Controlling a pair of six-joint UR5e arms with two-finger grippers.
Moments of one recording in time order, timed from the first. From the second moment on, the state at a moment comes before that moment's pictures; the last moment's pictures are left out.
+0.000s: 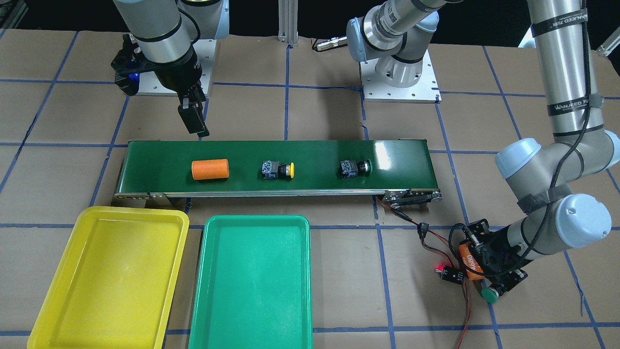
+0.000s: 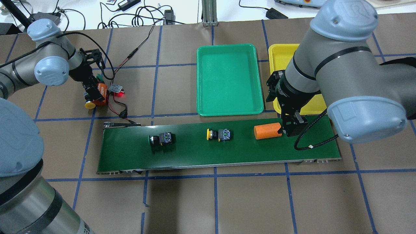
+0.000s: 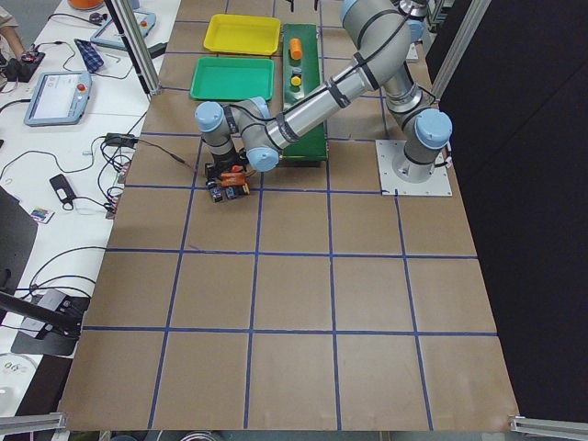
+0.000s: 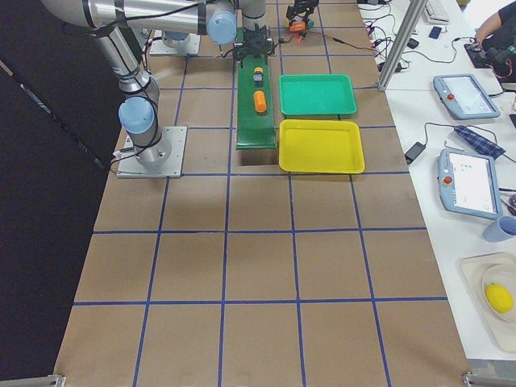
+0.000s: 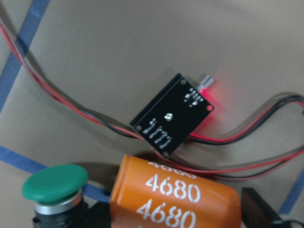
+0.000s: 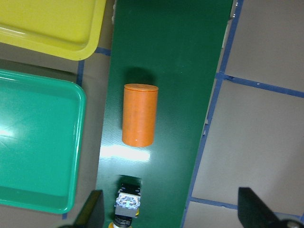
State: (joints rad) left arm -1.23 -2.15 -1.56 -1.09 1.54 1.42; right arm 1.69 -1.67 1.88 -1.78 -1.47 1.49
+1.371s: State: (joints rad) left arm -1.22 -2.16 -1.56 -1.08 1.54 1.59; right arm 1.82 -1.42 1.95 -2.10 -1.47 1.58
